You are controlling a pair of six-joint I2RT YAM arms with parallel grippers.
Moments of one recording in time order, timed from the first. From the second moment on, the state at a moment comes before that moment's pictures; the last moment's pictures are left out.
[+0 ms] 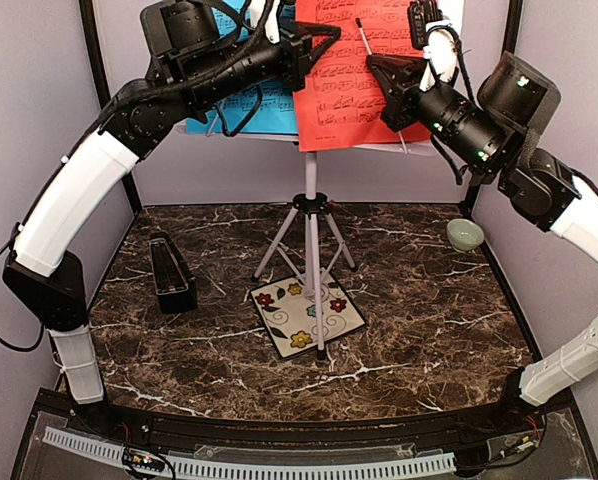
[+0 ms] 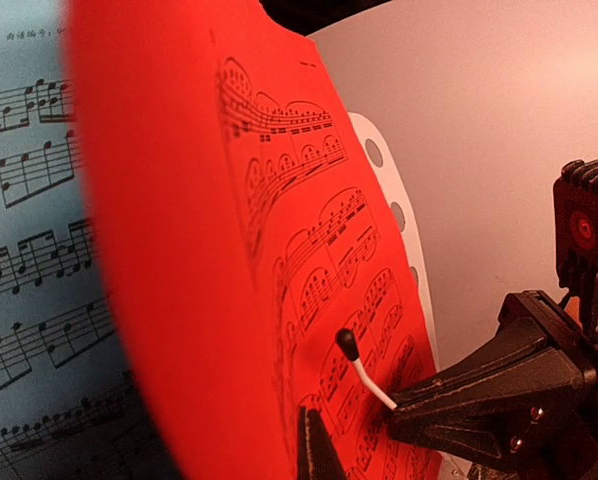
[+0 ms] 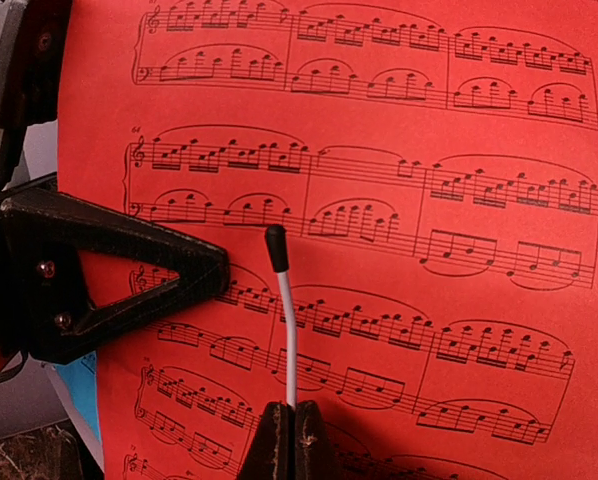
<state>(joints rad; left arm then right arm) -1.00 1.88 2.49 -0.38 -0.01 0.24 1.02 1.32 1.60 0.04 0.33 -0.31</state>
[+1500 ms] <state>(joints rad) -1.00 1.77 2.28 -0.30 0.04 0.36 1.02 1.33 1.59 0.09 0.35 -0.30</state>
